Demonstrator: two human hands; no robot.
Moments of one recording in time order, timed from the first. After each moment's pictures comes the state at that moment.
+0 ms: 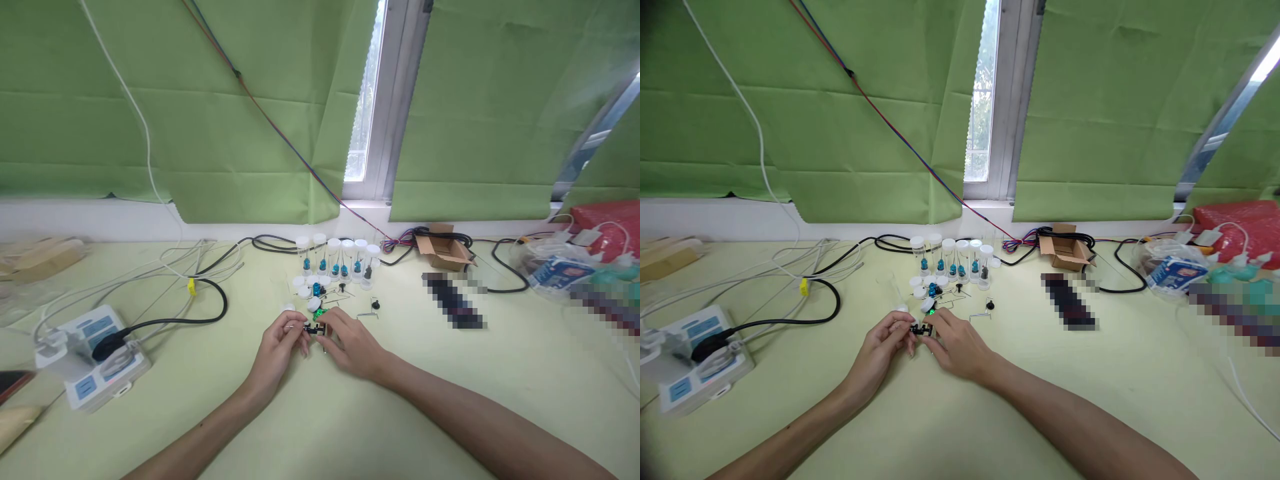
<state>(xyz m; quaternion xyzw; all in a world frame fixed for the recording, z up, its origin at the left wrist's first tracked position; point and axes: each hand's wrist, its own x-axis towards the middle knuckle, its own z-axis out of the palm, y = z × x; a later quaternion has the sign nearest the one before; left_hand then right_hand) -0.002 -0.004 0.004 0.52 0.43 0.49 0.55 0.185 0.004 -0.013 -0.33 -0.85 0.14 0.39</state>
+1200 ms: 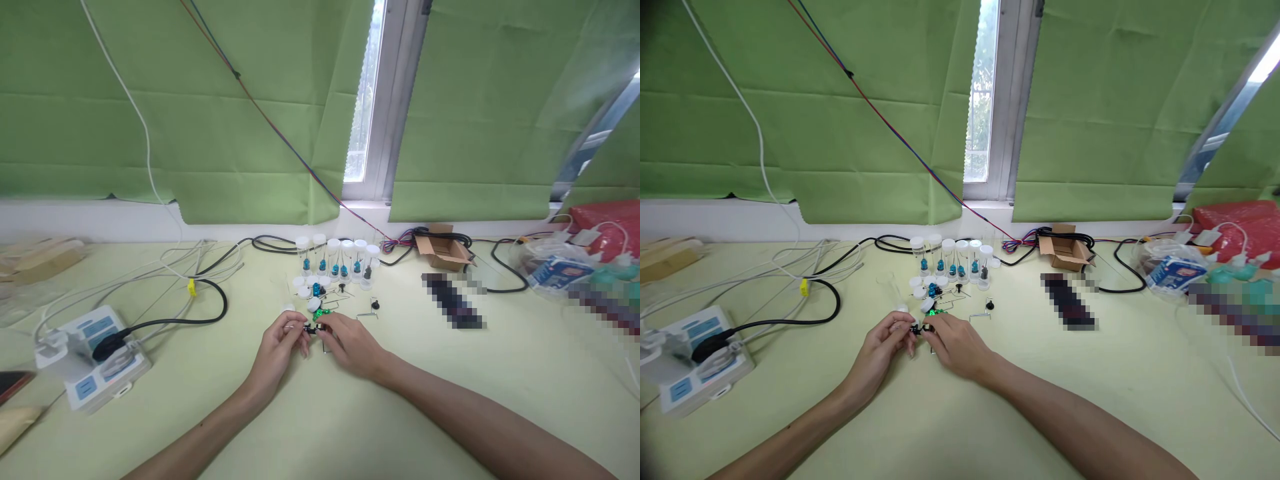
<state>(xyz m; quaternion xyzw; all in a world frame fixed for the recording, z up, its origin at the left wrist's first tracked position) -0.001 -0.003 0.005 0.52 0.43 0.49 0.55 0.183 0.006 -0.013 -0.33 -0.85 0.13 0.39</state>
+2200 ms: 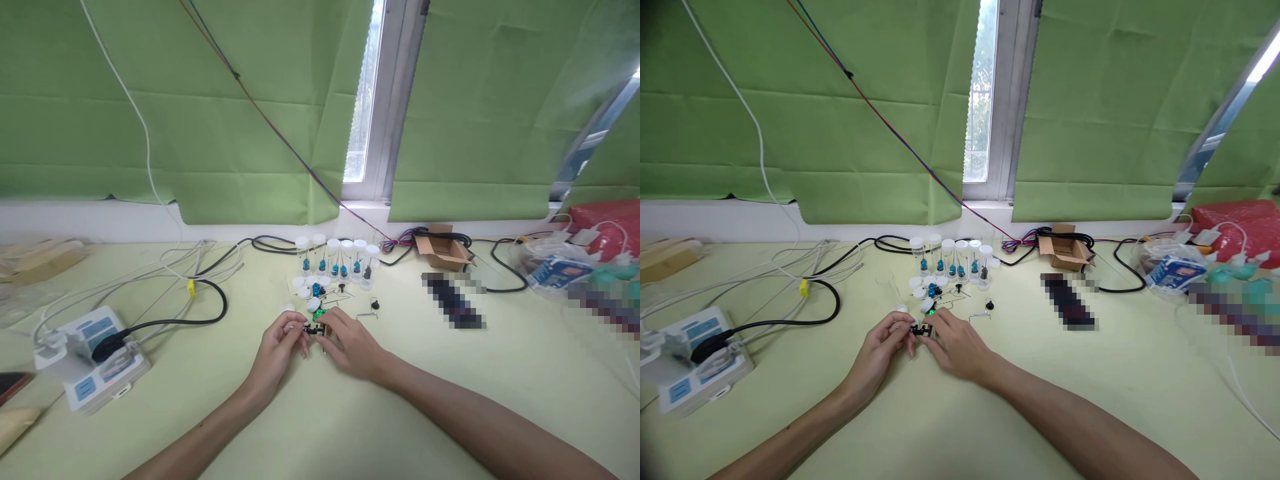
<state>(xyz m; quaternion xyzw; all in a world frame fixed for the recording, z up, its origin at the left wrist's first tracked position) -0.002 -0.003 0.002 0.53 0.43 0.49 0.55 0.185 0.005 -0.014 -0.32 -0.85 0.14 0.39</state>
